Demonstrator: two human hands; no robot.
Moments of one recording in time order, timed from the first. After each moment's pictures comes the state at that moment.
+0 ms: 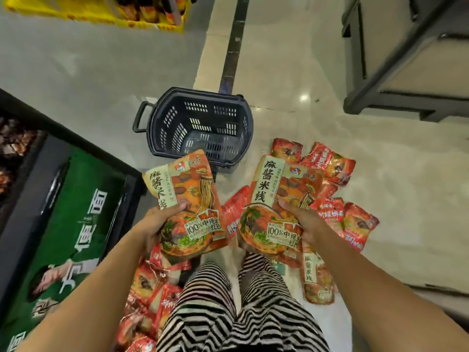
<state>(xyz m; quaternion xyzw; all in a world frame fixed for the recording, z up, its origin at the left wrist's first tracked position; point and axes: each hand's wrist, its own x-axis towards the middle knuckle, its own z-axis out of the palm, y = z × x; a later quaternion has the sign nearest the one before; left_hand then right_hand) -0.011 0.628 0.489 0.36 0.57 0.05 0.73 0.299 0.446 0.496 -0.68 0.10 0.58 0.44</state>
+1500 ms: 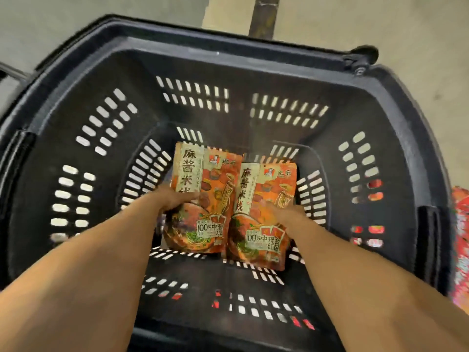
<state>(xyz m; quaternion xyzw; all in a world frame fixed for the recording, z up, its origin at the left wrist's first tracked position) 0.133 1.103 -0.126 0.56 0.63 -0.21 0.49 0.366 0.919 -0.123 -0.83 0.04 0.51 0.21</state>
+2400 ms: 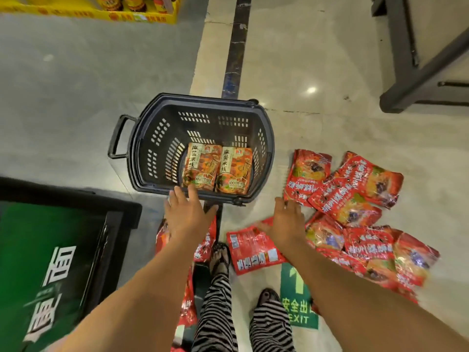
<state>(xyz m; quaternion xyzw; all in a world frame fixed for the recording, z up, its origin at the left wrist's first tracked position) 0.139 0.788 0.311 0.77 0.57 -0.25 0.13 0.305 0.656 0.289 -0.87 -0.39 0.31 -0.02</state>
